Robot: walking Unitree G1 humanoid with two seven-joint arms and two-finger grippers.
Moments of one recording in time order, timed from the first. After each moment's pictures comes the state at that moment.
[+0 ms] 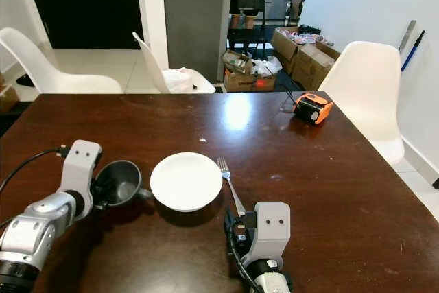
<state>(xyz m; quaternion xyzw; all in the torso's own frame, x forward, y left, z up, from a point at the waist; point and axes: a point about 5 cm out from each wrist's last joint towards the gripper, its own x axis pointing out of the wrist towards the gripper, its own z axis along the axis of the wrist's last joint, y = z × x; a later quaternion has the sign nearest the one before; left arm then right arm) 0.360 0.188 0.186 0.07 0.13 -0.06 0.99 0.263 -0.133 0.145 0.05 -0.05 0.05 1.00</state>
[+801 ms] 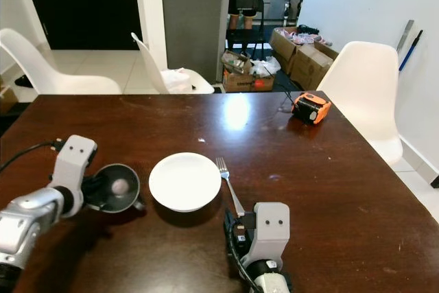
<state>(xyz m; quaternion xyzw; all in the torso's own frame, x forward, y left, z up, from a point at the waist) 0.349 0.210 0.203 0.11 0.14 -0.12 0.98 0.262 -0.133 0.142 0.05 -0.05 0.05 1.00</state>
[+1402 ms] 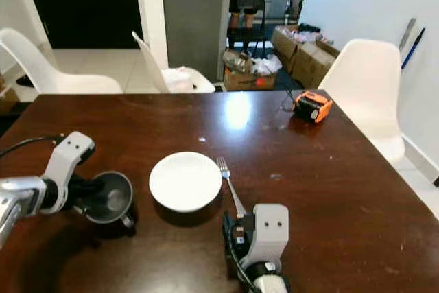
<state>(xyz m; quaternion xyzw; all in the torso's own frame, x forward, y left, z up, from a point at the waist) 0.355 0.220 0.219 0.15 0.21 -0.23 0.94 0.261 -0.131 0.140 0.06 -0.04 0.05 1.00</state>
